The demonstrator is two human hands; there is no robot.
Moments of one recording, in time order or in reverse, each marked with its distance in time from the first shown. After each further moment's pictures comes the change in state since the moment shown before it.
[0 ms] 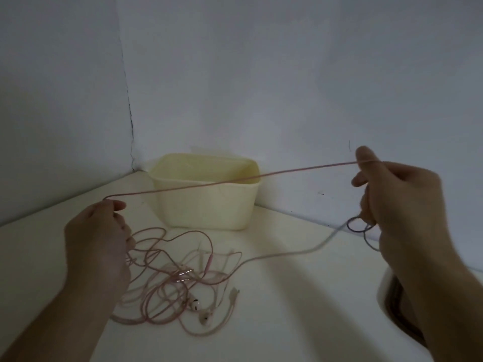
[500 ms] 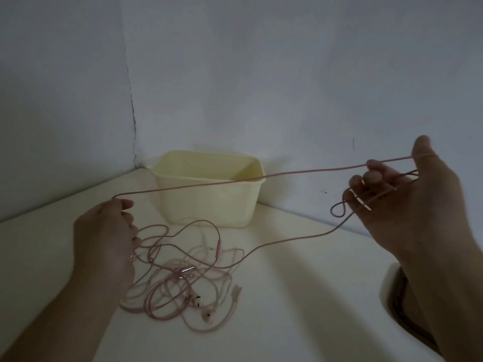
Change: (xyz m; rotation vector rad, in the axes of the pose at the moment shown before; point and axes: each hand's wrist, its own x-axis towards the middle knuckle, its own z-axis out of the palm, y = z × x) left_hand 0.002 -0.004 -0.001 0.089 0.010 -0.060; right_hand 0.008 -0.007 -0.004 0.679 -0.147 0.476
